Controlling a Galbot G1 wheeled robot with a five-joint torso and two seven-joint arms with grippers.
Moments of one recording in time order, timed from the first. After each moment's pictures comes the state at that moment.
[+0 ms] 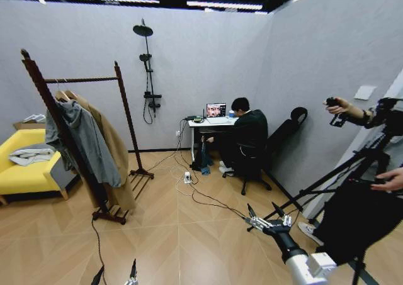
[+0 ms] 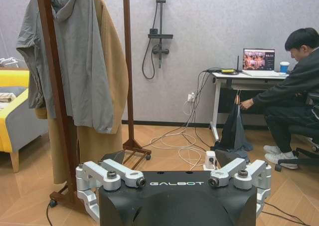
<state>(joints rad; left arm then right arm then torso) 2.05 -1.57 -0.58 -2.33 -0.08 -0.09 -0.03 -1.72 1.12 0.68 2.34 0.48 -0.02 0.18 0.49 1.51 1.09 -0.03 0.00</state>
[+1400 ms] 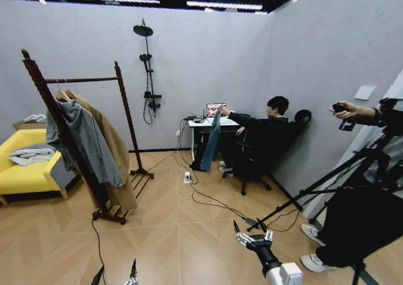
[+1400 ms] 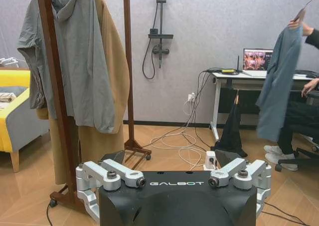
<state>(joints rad) 2.05 -1.57 -0.58 -2.33 -0.08 -0.09 -0.03 -1.69 1.26 0.54 2.28 0.32 -0.11 0.14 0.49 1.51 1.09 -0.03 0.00</state>
